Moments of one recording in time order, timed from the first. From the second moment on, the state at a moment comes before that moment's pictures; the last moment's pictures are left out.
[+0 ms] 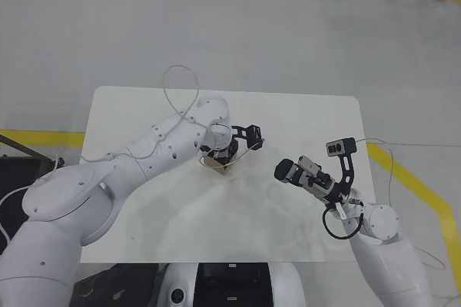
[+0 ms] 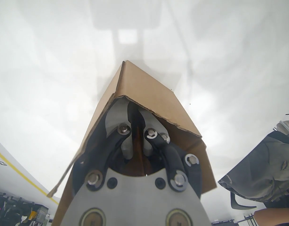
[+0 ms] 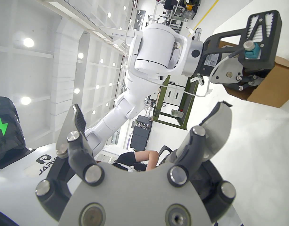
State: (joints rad) left arm 0.28 -1.29 -0.17 -1.08 0.64 -0.59 -1.23; right arm -1.47 -1.16 1.33 -1.72 0.53 -0.40 0.84
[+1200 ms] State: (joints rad) left arm 0.27 -1.27 -0.17 -1.11 0.68 -0.58 -1.24; right arm -1.47 -1.16 1.33 -1.72 0.53 -0.40 0.84
